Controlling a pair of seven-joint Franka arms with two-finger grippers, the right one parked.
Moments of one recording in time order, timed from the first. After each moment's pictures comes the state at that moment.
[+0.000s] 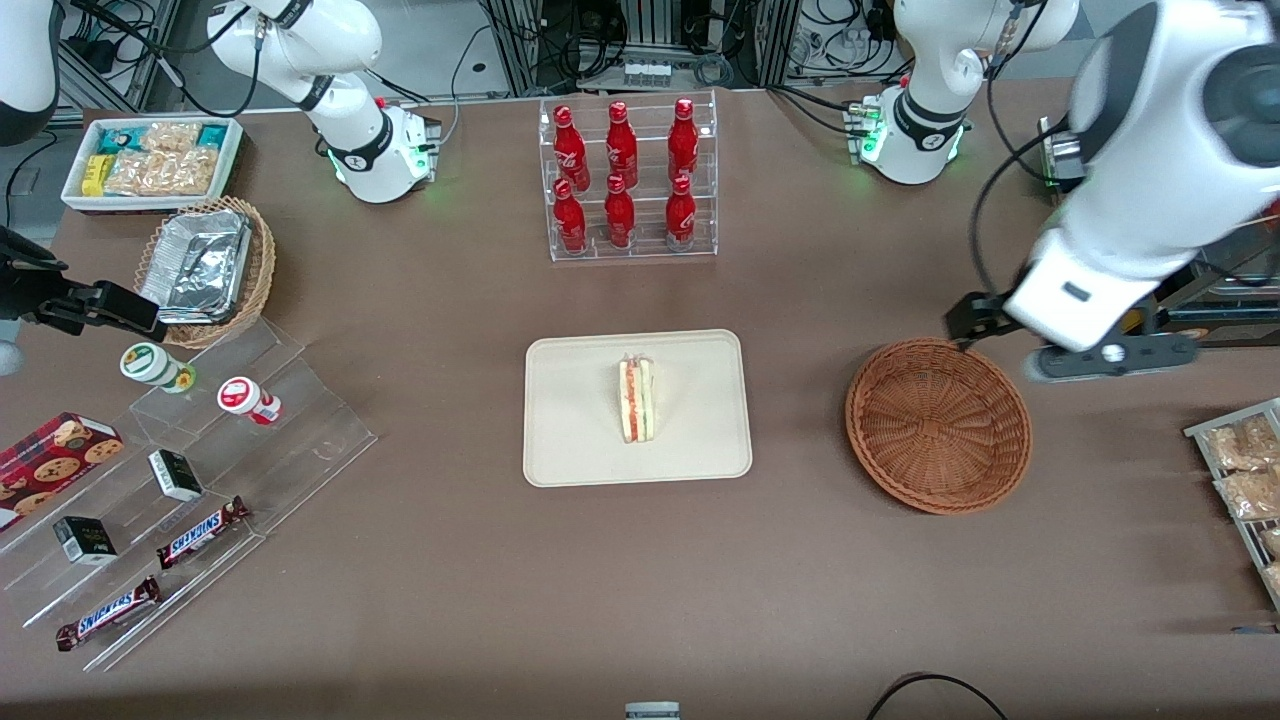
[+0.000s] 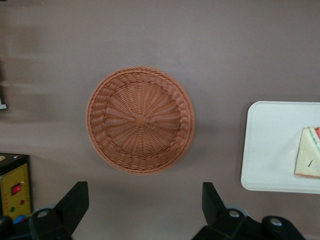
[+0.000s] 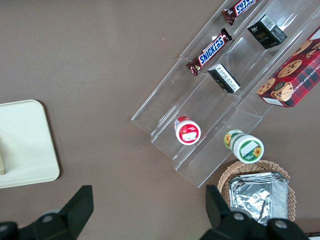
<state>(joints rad) -0.16 0.12 -0.07 -1.50 0.06 1.58 -0.28</state>
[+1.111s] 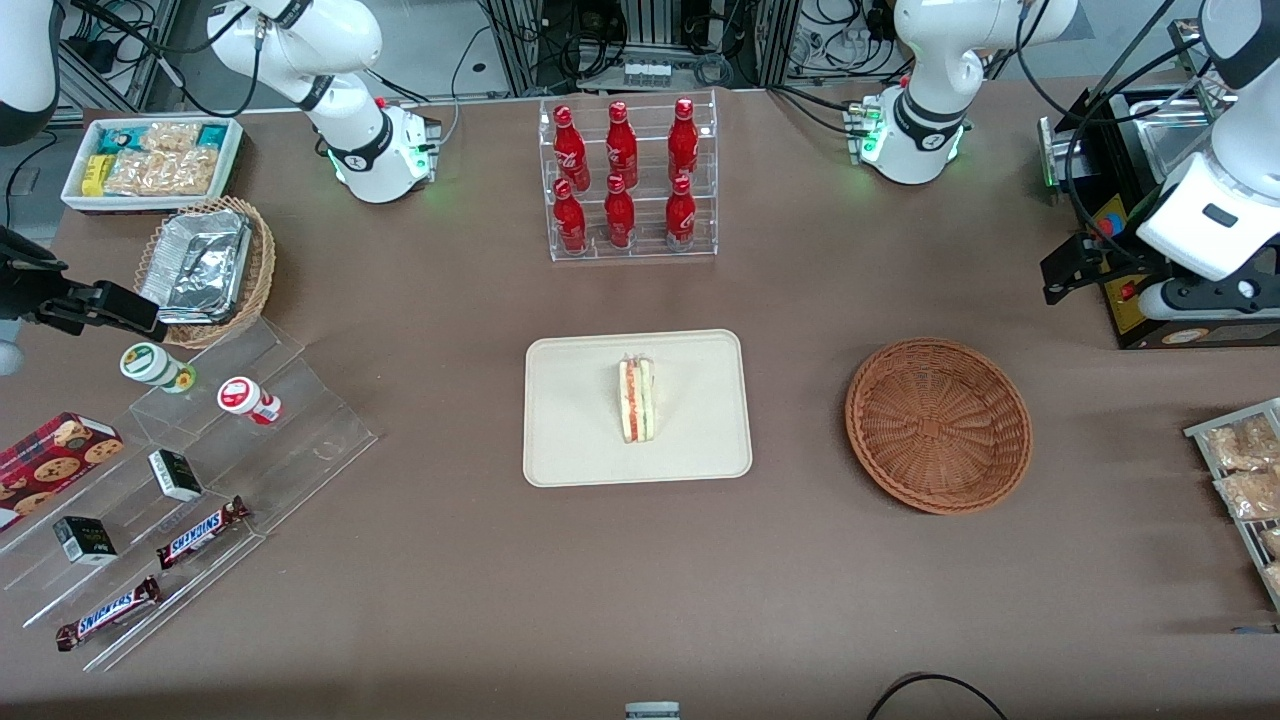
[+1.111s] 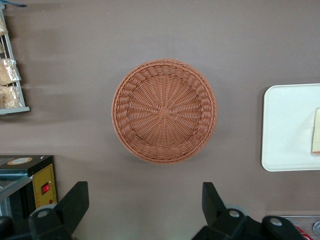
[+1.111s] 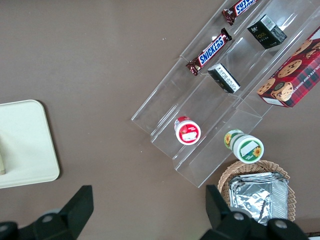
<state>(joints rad) -0.03 -0.03 -0.07 -1.62 0.02 1.60 -0.10</state>
